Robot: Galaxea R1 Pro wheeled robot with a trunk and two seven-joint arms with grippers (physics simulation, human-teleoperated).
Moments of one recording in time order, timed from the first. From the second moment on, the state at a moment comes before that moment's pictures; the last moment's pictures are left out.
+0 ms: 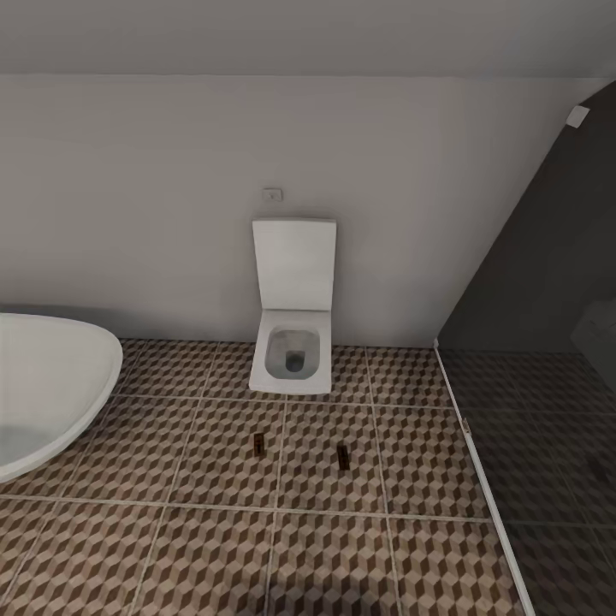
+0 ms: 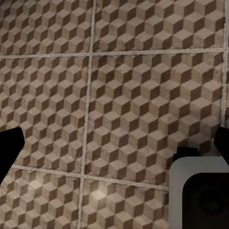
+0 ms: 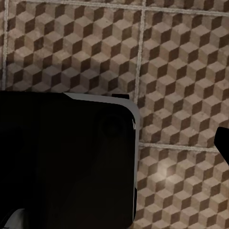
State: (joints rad) left arm -0.31 0.11 -0.39 0.07 0.38 -0.72 0.14; right arm -0.14 -0.05 0.04 -0.02 -0.03 -0.67 0.06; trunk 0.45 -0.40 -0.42
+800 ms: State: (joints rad) left arm -0.31 0.11 -0.39 0.07 0.38 -0.72 0.14; right arm -0.14 -0.05 0.04 -0.02 -0.03 -0.67 0.06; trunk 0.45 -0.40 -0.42
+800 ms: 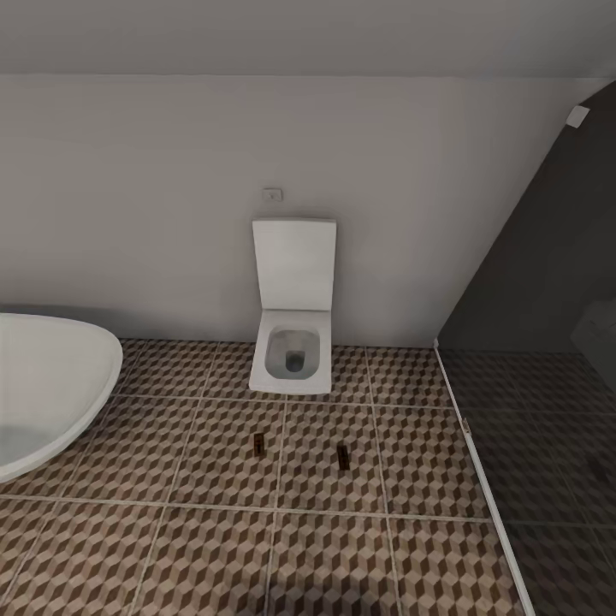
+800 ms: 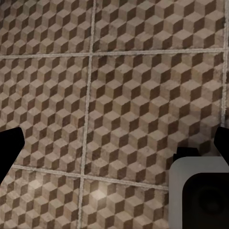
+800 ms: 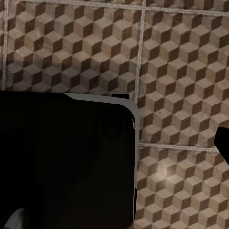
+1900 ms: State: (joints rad) left arm -0.31 0.11 -0.39 0.07 0.38 -0.72 0.14; right arm -0.14 -0.05 0.04 -0.02 -0.03 -0.67 0.06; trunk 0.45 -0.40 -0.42
